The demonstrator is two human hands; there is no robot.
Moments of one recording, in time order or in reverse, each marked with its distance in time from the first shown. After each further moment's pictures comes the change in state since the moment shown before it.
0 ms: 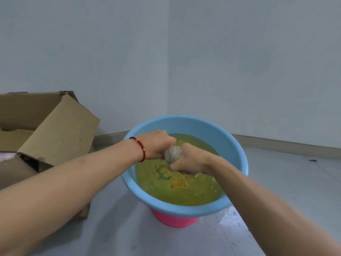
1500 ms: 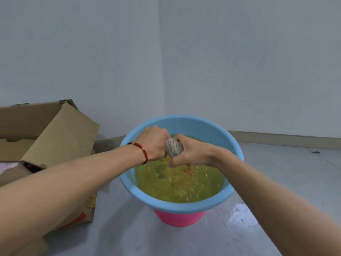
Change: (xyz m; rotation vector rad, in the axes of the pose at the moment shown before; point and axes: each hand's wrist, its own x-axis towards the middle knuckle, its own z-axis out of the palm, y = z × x) left_hand -0.005 0.020 -0.009 -0.065 0.129 -0.287; right_hand -0.022 -0.004 -0.024 0.087 0.001 -0.149
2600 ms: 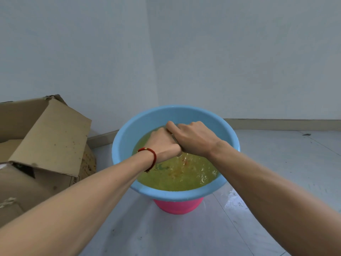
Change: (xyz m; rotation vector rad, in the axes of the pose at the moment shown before) left_hand -0.020 0.049 0.003 -0.628 -0.112 -0.205; right_hand 0.008 0.024 0.006 -1.048 0.511 -0.437
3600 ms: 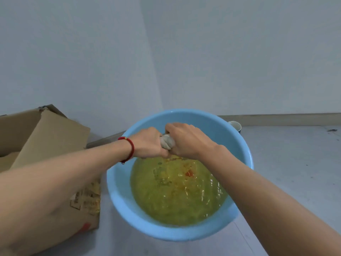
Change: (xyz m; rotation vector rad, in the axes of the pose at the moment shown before) left_hand 0.068 -0.028 -0.047 0.175 -0.315 -0.119; right_hand 0.048 0.029 0.032 0.393 -0.233 0.241
